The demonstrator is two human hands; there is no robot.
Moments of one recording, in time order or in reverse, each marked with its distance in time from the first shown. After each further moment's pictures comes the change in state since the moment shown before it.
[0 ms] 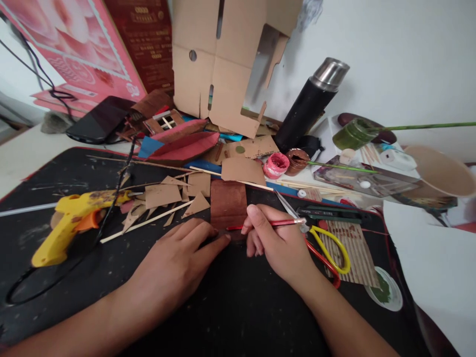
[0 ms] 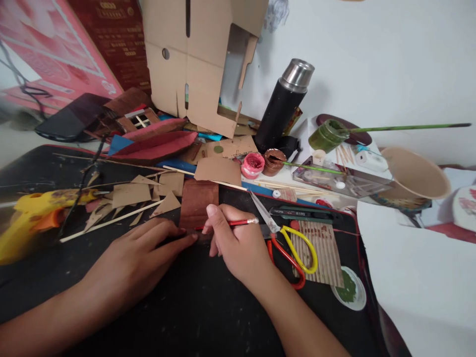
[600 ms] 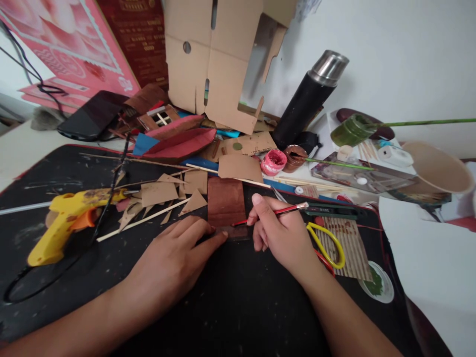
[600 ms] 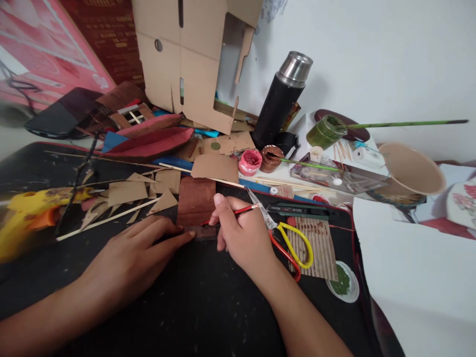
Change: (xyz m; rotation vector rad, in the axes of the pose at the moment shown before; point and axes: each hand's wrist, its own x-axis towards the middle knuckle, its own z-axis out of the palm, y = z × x) left_hand 0.002 -0.001 -0.002 0.004 0.011 0.010; right_hand 0.005 -0.004 -0.010 -0.063 0.078 0.082
